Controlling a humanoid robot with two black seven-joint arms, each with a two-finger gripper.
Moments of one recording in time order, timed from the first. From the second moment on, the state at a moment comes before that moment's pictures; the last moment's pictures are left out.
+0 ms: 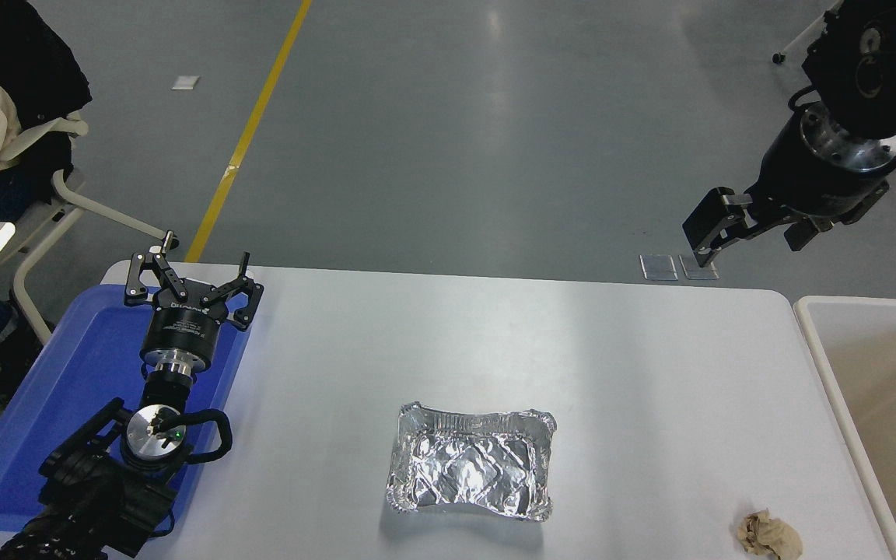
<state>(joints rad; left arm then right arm) -0.51 0.13 -1.12 -0.54 -0.09 -0.62 -0.35 2.29 -0.26 -1.39 1.29 -0.36 0.79 0.13</state>
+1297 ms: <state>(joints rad) -0.51 0.13 -1.12 -0.54 -0.09 -0.62 -0.35 2.30 -0.27 -1.39 1.29 -0.36 0.79 0.13</state>
